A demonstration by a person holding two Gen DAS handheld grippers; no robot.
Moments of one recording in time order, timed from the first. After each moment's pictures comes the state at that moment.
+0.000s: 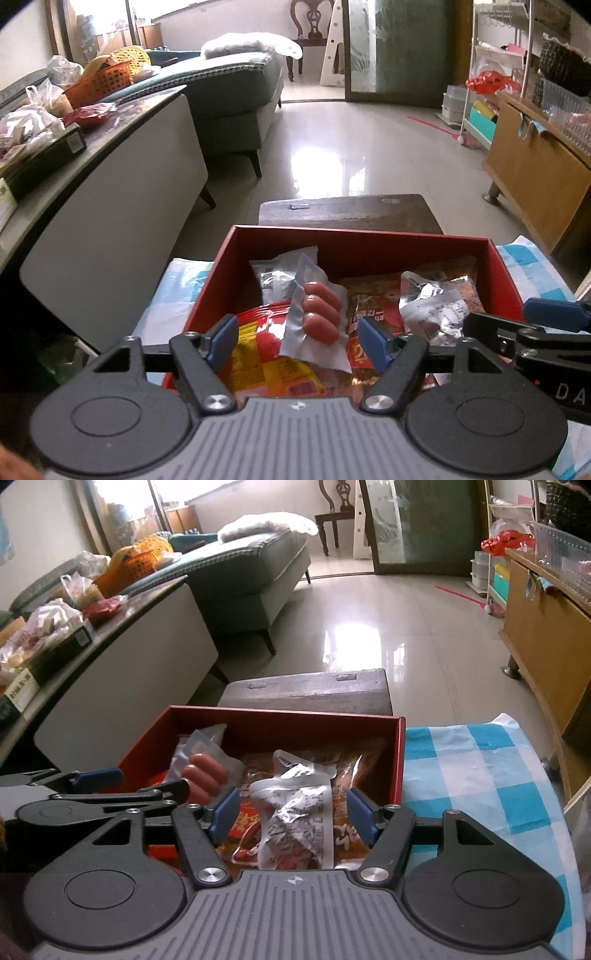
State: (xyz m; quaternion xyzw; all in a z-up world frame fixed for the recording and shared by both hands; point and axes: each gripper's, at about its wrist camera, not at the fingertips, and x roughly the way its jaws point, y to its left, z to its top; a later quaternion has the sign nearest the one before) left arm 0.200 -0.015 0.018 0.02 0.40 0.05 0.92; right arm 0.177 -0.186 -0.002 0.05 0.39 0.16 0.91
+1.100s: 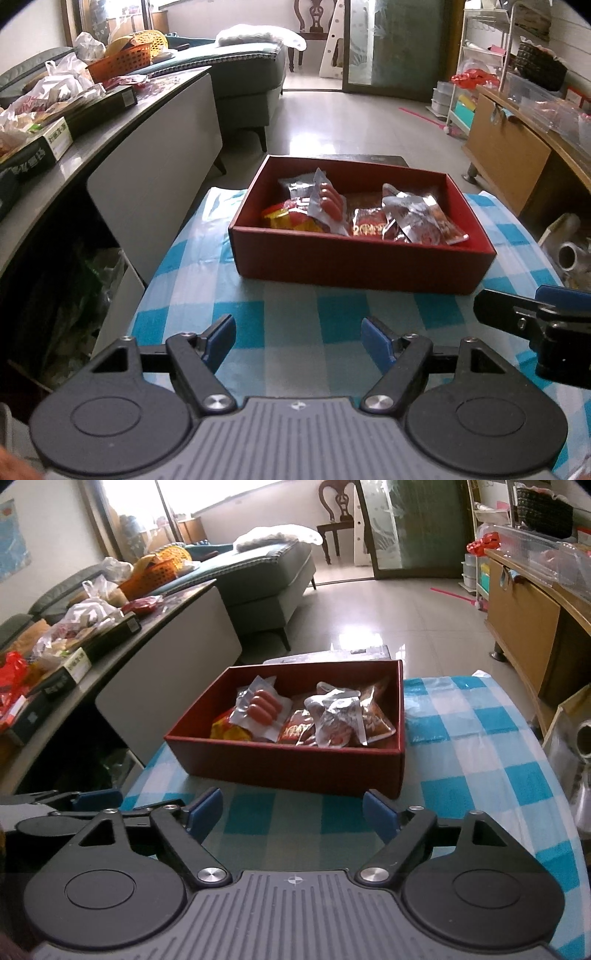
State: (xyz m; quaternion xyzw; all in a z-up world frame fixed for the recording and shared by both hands) left arm 0.044 0.006 0.031 0.00 0.42 0.04 0.91; right arm 0.033 -0.182 0.017 0.06 0.37 0.16 0.91
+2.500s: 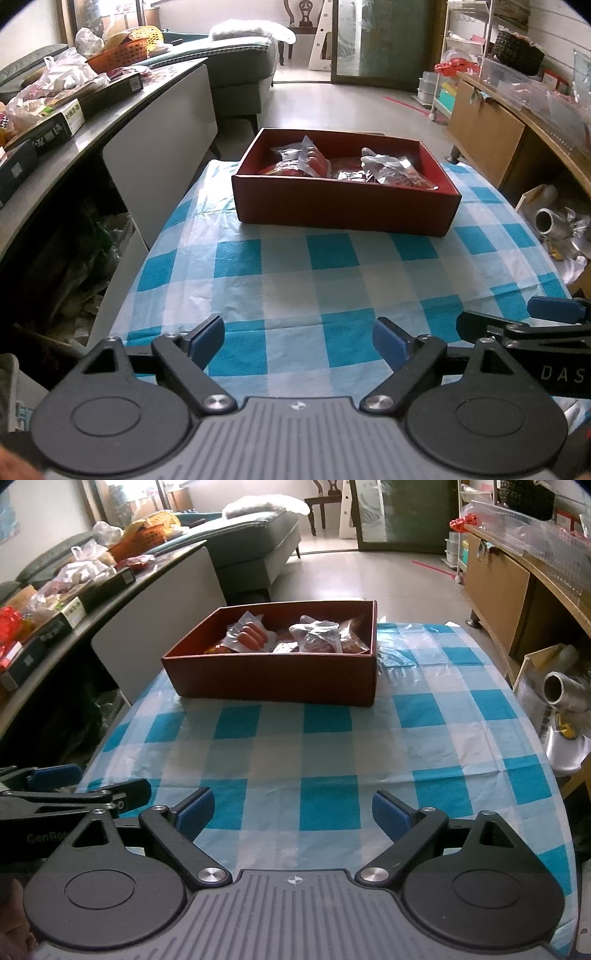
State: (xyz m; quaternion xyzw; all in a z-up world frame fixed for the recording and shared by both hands) left arm -0.030 0.001 0.028 0.00 0.42 0.02 0.91; right arm -0.039 -0.186 -0.007 0.03 0.42 0.13 0.90
